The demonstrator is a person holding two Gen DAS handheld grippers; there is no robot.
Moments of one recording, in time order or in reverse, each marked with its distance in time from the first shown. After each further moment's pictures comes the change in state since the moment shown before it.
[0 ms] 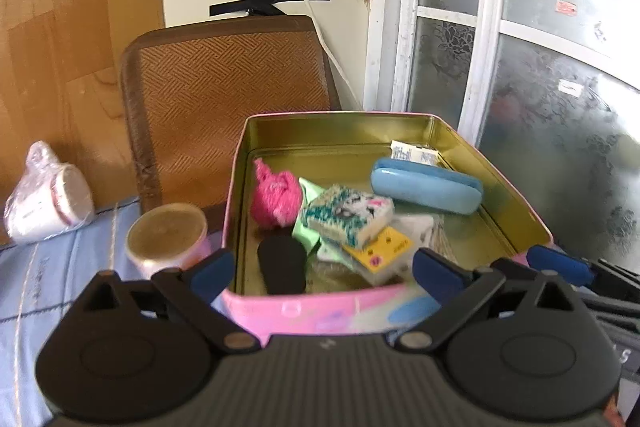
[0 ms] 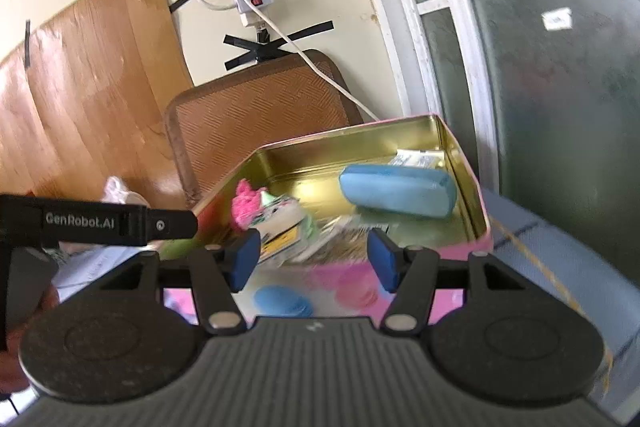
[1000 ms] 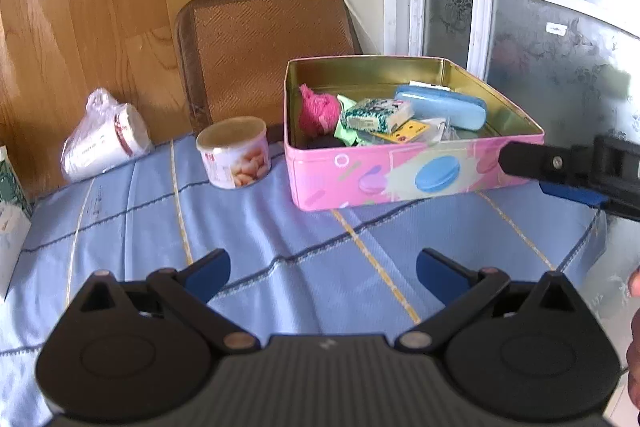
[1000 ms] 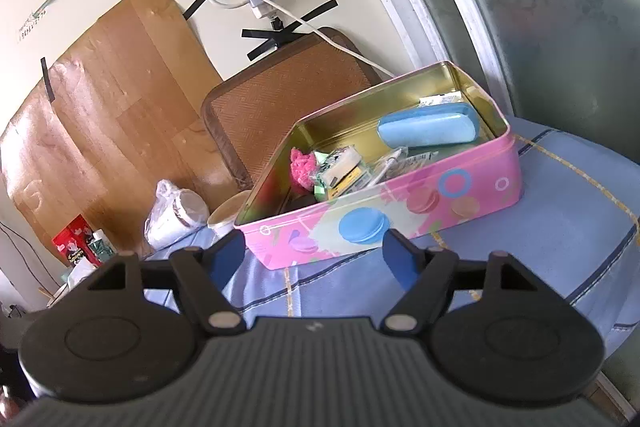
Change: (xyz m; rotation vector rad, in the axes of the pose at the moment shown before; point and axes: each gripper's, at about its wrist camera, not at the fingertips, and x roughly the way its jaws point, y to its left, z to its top) left arm -0.072 0.020 -0.086 0.030 0.063 0.071; right arm -0.043 0.038 -0.025 0.186 0.058 0.064
